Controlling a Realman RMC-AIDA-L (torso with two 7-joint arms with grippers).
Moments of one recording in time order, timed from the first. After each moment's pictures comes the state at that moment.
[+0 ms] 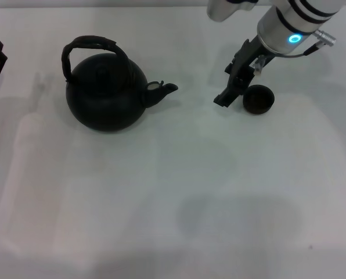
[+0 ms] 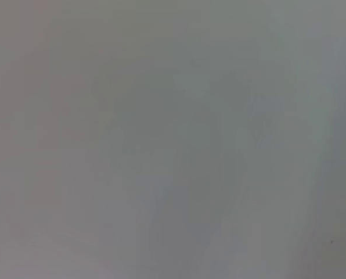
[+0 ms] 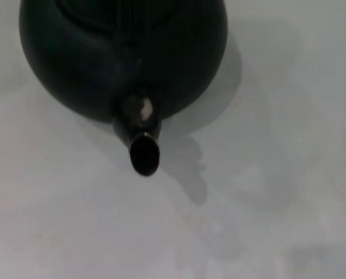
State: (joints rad) left arm -0.39 -2.08 0.20 -0.10 1.21 1.34 -0.39; right arm 1.06 2.01 -1.49 -0.58 -2.43 -1.15 2.20
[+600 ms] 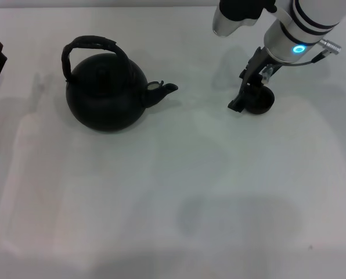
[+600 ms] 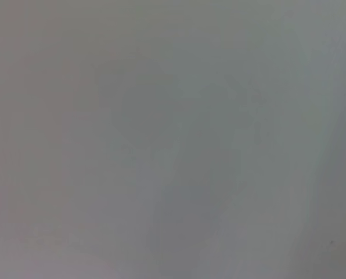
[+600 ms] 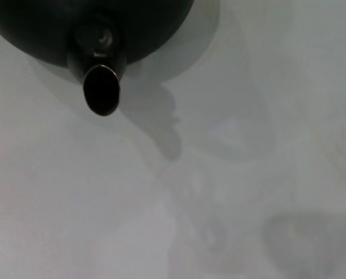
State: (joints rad) left arm -0.39 -2.08 0.20 -0.10 1.21 1.34 -0.40; right arm 1.08 2.02 -1.55 -0.48 -2.47 -1.07 2.24
